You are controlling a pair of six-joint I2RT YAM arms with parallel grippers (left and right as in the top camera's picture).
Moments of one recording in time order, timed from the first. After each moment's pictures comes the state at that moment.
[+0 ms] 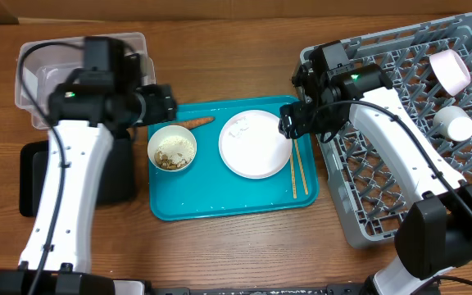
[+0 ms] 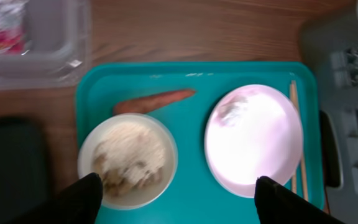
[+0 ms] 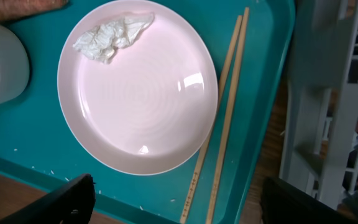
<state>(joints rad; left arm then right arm) -0.10 1.56 1.53 -1.03 0.19 -0.23 0.31 1.80 1.55 -1.07 -0.24 0.10</state>
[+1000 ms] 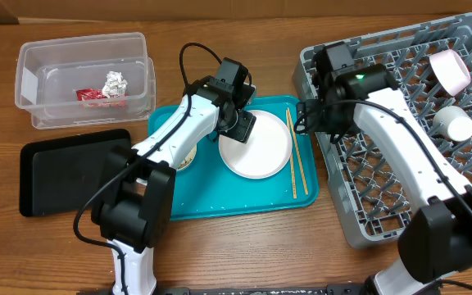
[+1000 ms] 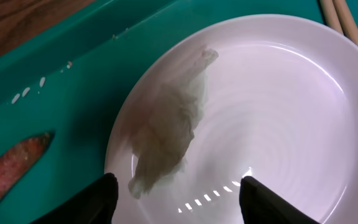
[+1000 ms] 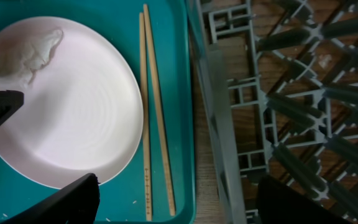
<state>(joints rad) -0.45 2.05 1.53 -0.75 0.11 -0.04 0.29 1.77 1.55 -1.13 -0.01 0.27</state>
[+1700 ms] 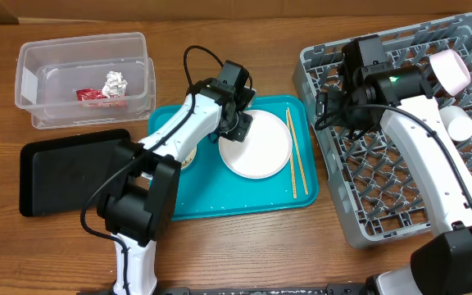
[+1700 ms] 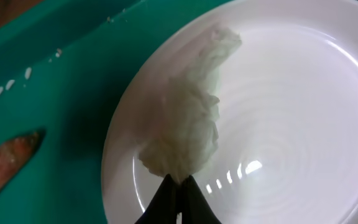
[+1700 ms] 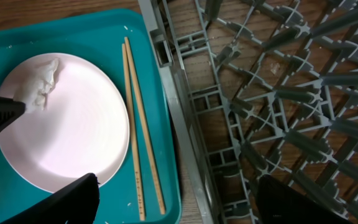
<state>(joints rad) -0.44 2.09 1.56 -0.80 0.10 -0.03 0.22 1.67 1.55 -1.14 0.00 0.28</state>
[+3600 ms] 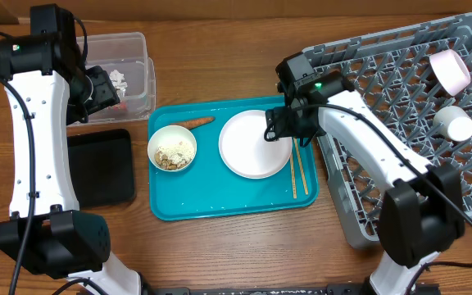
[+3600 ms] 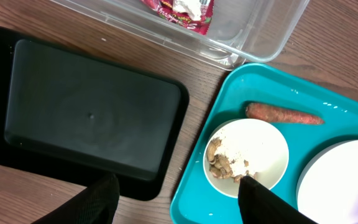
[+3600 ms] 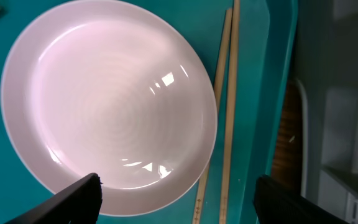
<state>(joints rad) 0.15 1.83 1.96 -1.46 -0.04 -0.32 0.43 1.90 1.54 -1.01 -0.05 0.30</state>
